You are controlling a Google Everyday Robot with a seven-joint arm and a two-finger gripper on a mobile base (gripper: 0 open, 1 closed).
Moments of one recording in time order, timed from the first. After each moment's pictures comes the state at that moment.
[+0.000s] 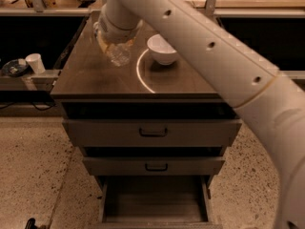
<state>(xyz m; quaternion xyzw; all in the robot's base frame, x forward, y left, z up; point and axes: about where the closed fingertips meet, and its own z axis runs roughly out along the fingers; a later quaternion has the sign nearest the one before) 0.663 0.108 0.916 -0.91 -0.29 -0.29 0.12</state>
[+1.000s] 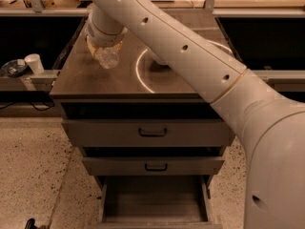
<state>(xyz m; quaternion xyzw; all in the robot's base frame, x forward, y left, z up) 0.688 0.146 0.891 -0.91 -0.28 -0.28 0.12</state>
